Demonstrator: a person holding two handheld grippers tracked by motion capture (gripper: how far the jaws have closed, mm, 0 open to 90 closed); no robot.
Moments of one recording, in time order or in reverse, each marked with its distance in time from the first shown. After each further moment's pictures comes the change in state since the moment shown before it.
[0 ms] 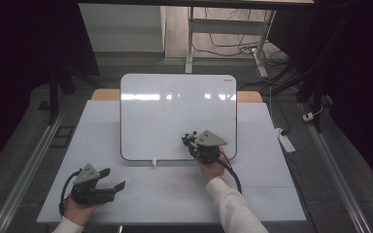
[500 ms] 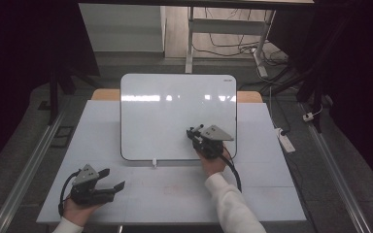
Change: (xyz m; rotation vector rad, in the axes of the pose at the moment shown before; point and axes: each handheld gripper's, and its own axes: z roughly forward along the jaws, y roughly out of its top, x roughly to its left) left arm 0.000 0.000 -0.002 -0.005 0.003 -0.003; right arm -0.013 0.005 0.000 -0.044 -0.053 0.114
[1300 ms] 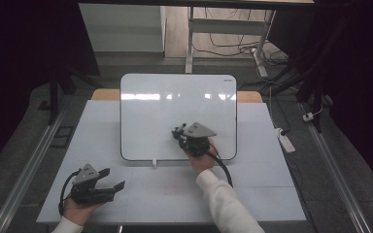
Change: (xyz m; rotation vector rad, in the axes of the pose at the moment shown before) left arm 0.002 0.000 0.001 0.004 -0.004 0.001; right arm 0.027 0.015 0.029 0.043 0.100 -0.106
